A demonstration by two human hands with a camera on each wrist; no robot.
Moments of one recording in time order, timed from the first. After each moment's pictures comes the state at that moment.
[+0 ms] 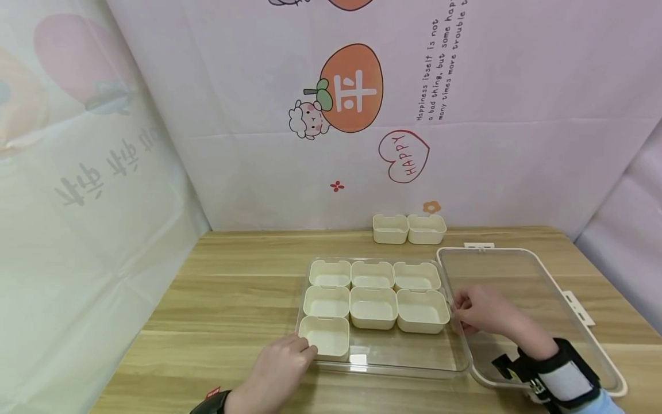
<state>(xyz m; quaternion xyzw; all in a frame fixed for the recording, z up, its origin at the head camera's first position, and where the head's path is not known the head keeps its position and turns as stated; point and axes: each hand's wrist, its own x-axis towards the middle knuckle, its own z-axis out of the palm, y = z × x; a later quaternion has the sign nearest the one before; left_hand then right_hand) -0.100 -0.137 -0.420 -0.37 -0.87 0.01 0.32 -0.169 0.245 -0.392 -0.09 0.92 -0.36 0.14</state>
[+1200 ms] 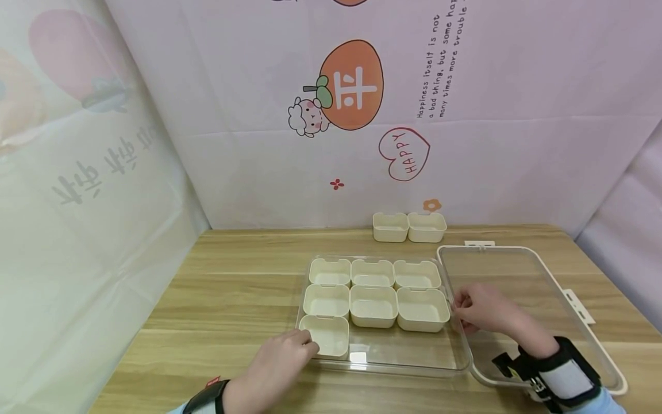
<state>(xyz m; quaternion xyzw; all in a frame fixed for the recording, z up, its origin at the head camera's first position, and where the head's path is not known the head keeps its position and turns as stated) -0.102 -0.135 -0.405 -0.37 -0.90 0.03 0.21 -0.171 0.247 -0.393 -0.09 0.92 -0.36 0.15</state>
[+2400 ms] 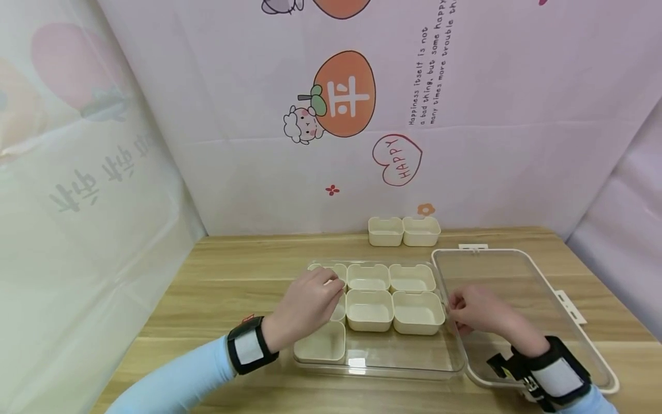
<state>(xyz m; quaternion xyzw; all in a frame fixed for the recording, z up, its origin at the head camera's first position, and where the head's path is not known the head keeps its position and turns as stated) -0.186 -0.093 -0.377 -0.41 -0.85 -0.09 0.31 -0.170 0.247 -0.391 -0.08 0.91 -0.37 0.15</state>
